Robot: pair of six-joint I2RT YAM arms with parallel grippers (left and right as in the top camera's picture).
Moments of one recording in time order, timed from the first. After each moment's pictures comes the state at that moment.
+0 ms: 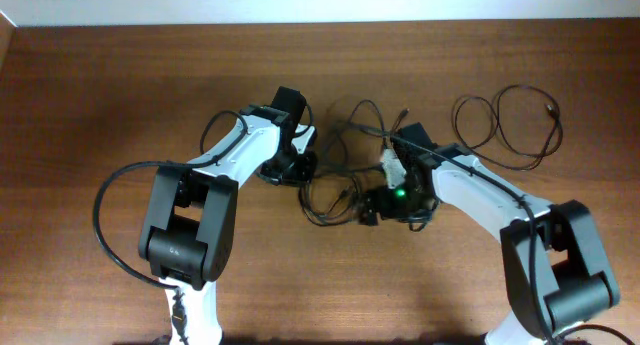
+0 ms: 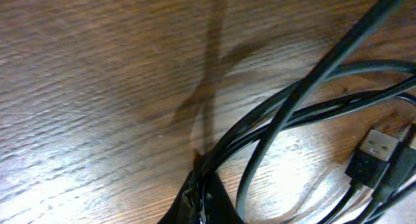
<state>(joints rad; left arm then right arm) -0.34 2.07 1.41 -0.87 0.23 -0.10 0.37 1.81 1.05 -0.74 -0.47 0.20</state>
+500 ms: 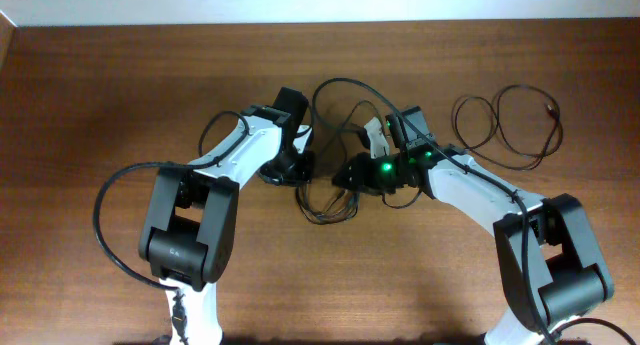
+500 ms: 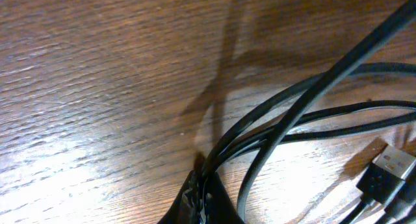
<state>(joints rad) -0.34 2.06 1.41 -0.87 0.15 -0.16 0.38 1.84 1.05 -0.25 -0.74 0.52</state>
